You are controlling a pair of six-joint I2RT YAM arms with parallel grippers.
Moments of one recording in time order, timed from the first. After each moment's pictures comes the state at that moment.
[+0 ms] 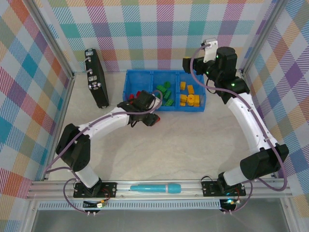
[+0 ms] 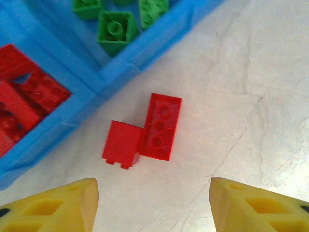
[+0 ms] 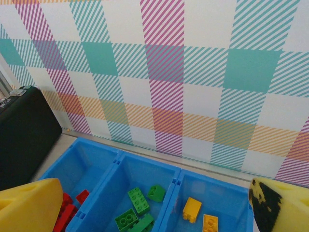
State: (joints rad) left arm -0.68 1.68 1.29 -0.59 -0.12 0.12; right arm 0.30 1.47 1.62 -0.36 -0.10 0.04
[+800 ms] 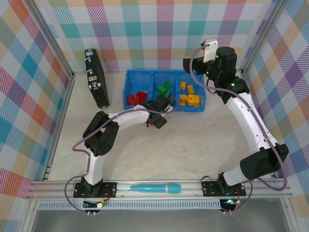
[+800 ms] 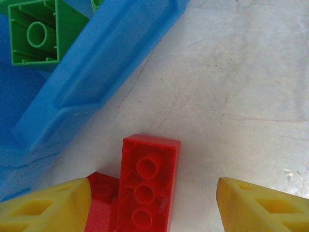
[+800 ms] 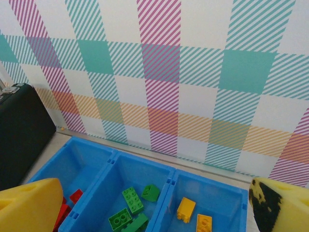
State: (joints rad) left arm -0.74 2.03 1.49 -0.58 -0.26 0.19; right arm 0.30 1.47 1.62 -0.36 -0.08 0.02
